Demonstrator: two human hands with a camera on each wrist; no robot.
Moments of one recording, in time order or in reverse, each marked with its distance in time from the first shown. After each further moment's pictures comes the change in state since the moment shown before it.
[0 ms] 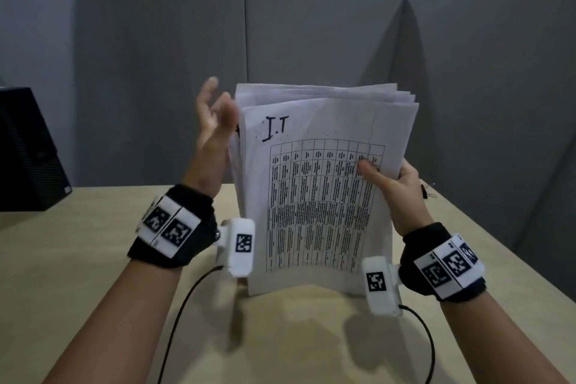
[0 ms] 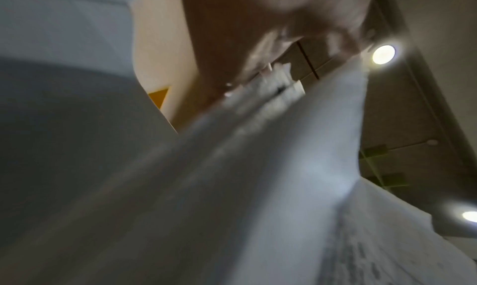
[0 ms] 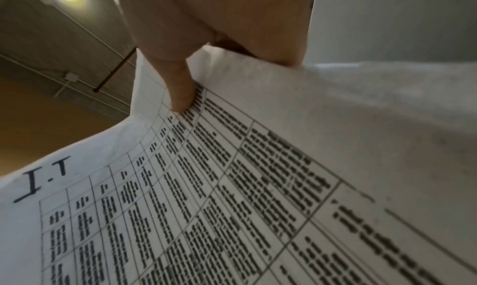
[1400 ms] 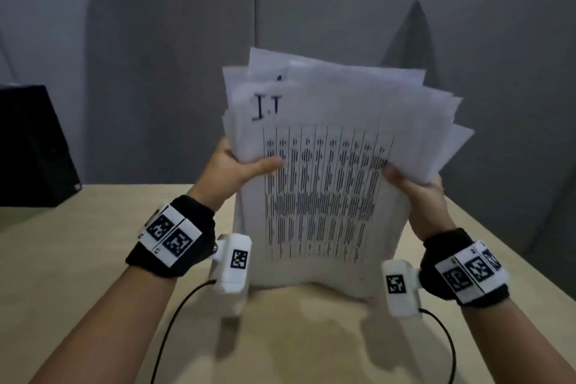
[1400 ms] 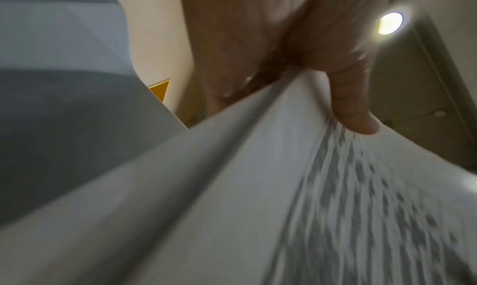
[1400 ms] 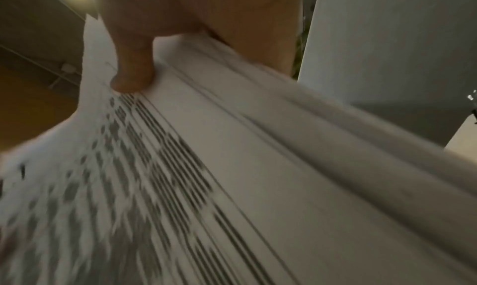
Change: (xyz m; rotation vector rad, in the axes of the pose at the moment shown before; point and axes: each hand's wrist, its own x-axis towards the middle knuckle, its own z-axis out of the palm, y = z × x) left_hand -0.005 -0.016 -0.018 0.118 -0.147 -0.092; right_hand 0.004 0.002 -0.012 0.106 0.025 -0.033
